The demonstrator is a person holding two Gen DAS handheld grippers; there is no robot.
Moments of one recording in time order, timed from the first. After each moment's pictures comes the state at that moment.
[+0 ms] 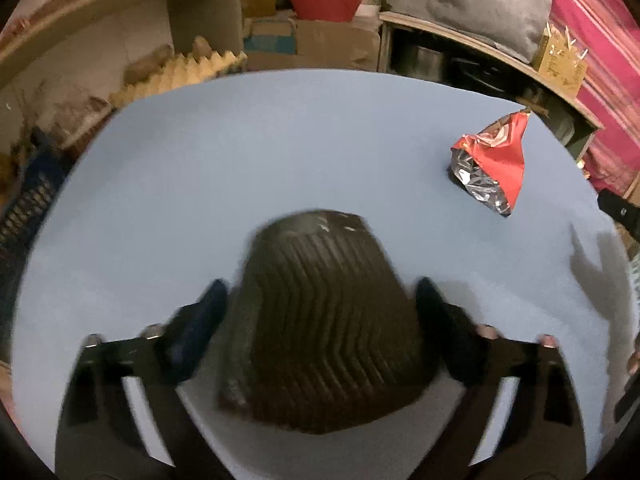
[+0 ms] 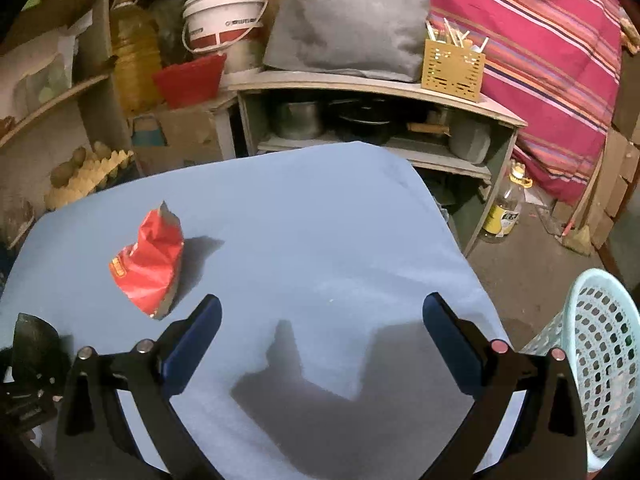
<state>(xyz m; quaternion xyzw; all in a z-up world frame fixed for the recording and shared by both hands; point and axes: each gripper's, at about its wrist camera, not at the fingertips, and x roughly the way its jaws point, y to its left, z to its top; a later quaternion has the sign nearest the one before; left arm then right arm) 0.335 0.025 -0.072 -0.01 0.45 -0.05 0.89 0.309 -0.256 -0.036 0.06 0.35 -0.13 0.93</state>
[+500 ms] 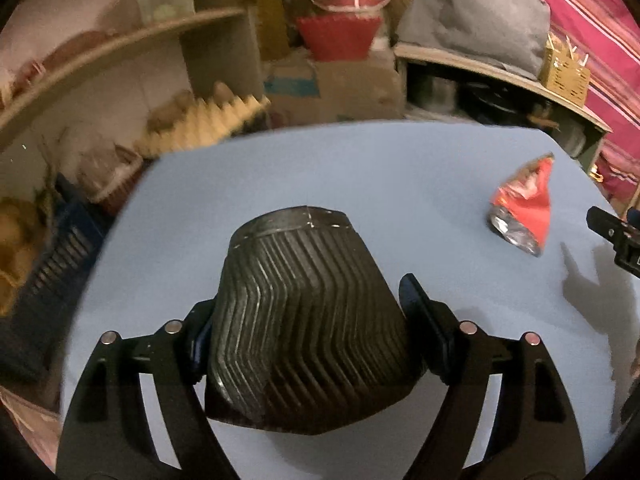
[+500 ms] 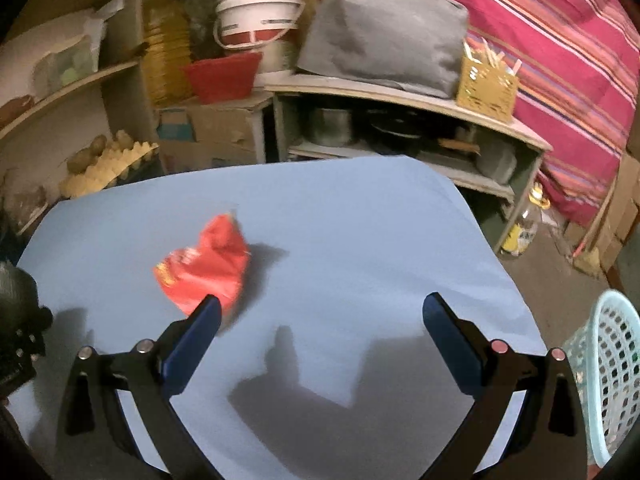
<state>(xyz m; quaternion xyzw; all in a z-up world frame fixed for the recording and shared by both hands) 0.346 0.062 -0.036 0.05 0.38 -0.01 0.92 0.332 -0.195 -0.031 0.03 0.34 -0.10 0.93</state>
